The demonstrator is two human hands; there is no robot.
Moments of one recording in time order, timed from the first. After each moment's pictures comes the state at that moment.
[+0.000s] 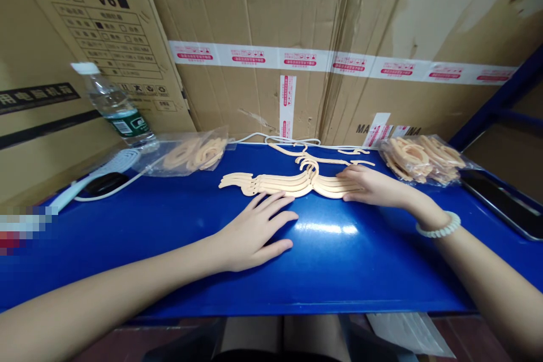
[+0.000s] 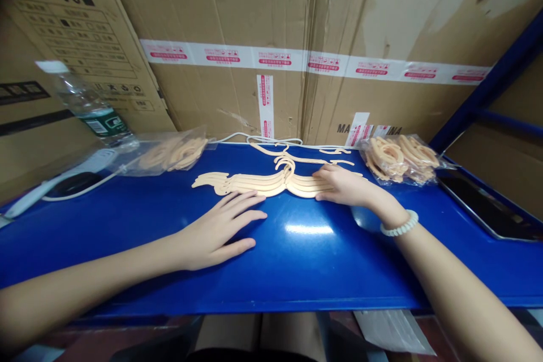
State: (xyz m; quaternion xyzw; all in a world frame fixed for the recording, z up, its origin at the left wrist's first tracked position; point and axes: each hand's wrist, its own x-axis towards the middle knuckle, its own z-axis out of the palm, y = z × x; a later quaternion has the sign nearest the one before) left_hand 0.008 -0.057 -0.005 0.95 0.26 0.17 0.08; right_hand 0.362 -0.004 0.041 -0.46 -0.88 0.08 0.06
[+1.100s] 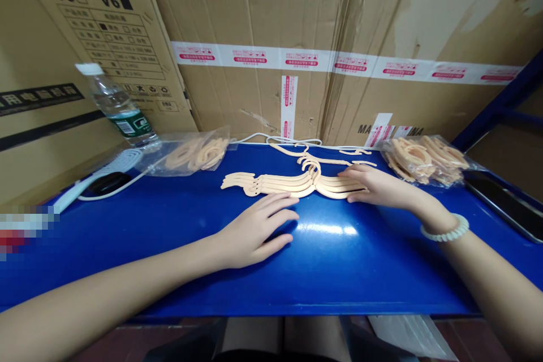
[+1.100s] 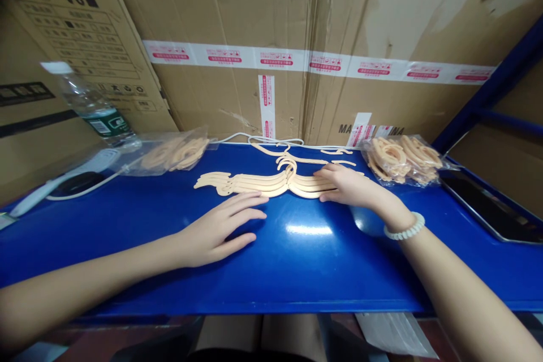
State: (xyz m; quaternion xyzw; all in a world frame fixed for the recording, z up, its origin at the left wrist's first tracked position) left_hand 0.009 -0.052 -0.005 0.95 0.22 0.22 0.10; right_hand 0.362 -0.006 0.046 -0.46 -0.88 0.06 0.05
